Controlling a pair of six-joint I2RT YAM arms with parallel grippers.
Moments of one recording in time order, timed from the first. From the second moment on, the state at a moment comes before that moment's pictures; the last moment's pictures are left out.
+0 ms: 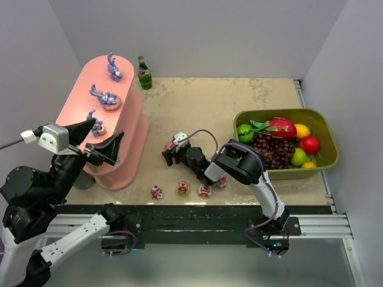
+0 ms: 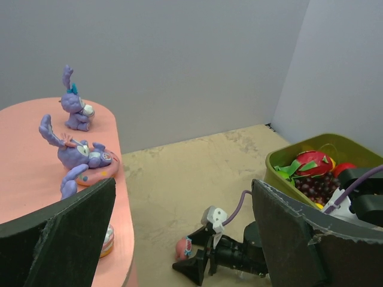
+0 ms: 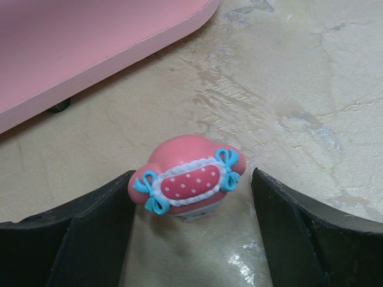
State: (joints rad) left arm -0.73 0.49 1.24 -0.53 -0.28 -0.04; right arm 0.93 2.25 0.92 1.16 0.17 0.09
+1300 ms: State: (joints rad) left arm -0.73 0.49 1.23 -0.53 -0.27 -0.04; right arm 0.90 2.27 0.94 1.19 0.14 0.09
